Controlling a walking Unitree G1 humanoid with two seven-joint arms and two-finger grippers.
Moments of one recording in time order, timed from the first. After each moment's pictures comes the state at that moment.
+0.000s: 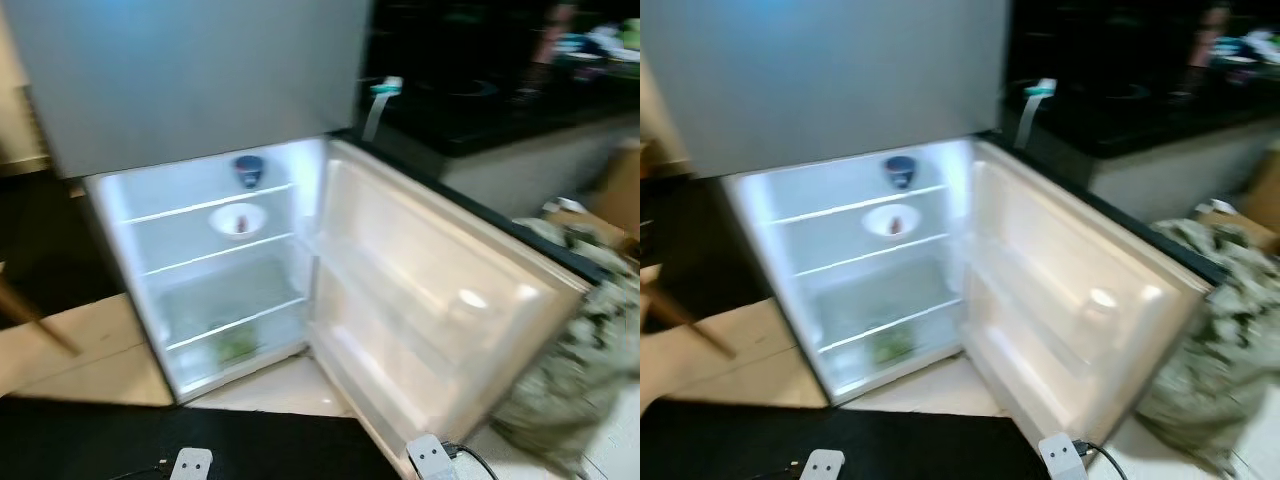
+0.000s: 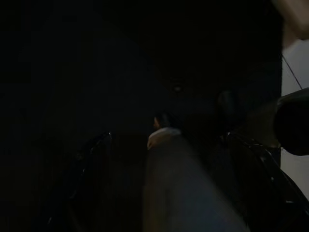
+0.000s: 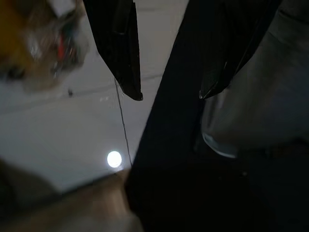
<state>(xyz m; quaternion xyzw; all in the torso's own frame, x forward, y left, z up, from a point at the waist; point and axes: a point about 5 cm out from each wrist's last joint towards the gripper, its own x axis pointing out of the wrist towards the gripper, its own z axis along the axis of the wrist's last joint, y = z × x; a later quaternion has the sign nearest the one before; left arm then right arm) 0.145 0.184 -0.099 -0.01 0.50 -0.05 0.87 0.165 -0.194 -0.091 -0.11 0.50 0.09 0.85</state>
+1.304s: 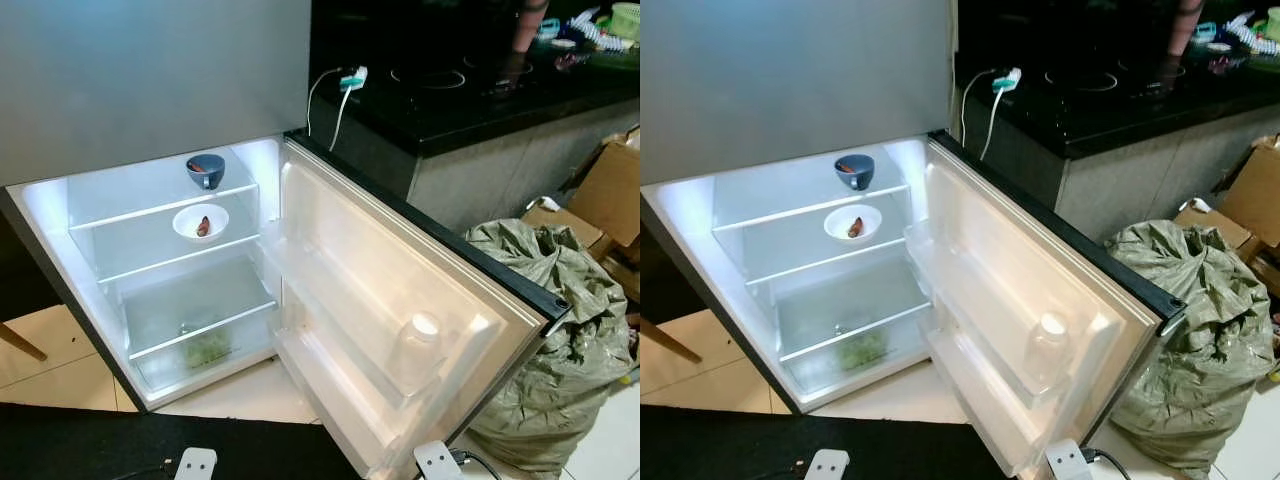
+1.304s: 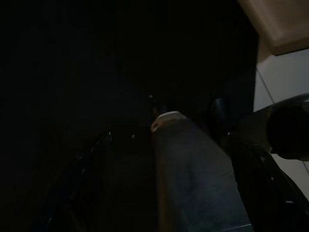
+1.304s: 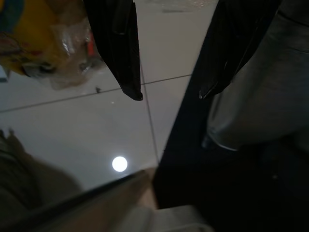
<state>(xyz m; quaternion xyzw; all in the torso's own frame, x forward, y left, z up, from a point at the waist) 0.142 0.179 -0.100 -0.02 0.50 -0.06 0.86 0.159 -0.200 -0.093 -0.11 0.51 0.08 0.85</state>
